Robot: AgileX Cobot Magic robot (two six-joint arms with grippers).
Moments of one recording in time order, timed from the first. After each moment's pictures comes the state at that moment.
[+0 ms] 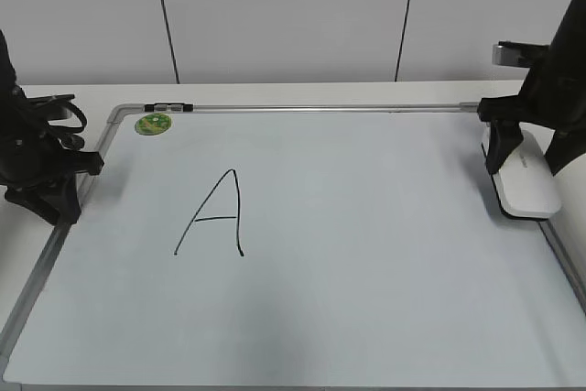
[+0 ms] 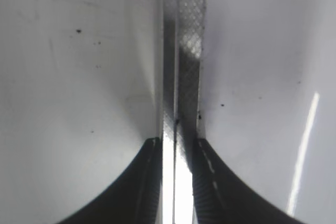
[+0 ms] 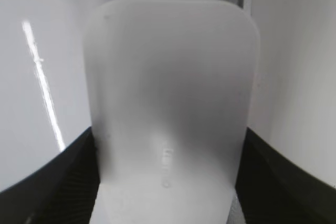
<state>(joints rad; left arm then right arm) -0.04 2.10 -1.39 -0.16 0.91 0.00 -0.02 2.09 -1.68 0.10 1.22 -0.01</state>
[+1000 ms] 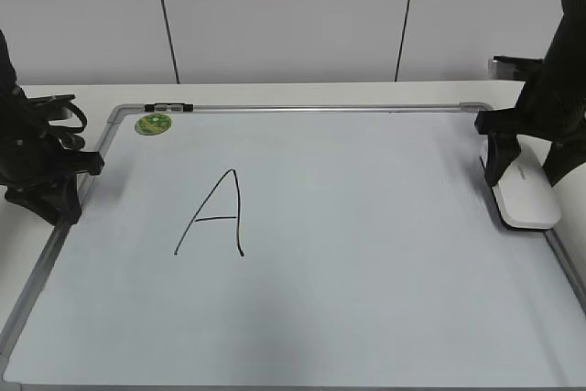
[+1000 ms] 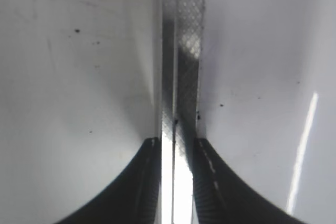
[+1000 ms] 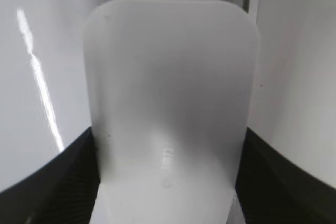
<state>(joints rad) -0.04 2.10 -1.39 -0.17 0.91 0.00 -0.02 2.12 -1.66 0.10 1.22 -0.03</state>
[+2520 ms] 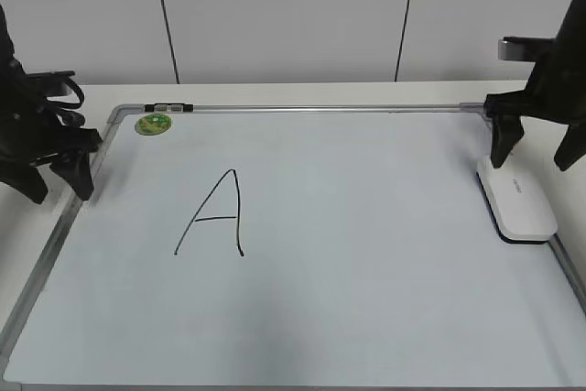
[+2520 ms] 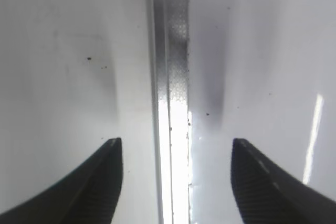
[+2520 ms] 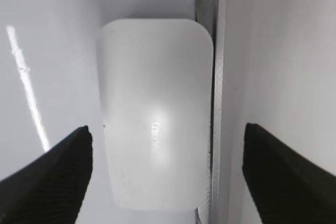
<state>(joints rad) -0.04 2.09 -1.49 -0.13 0.99 0.00 -0.02 2.10 -1.68 0.05 1.21 0.01</state>
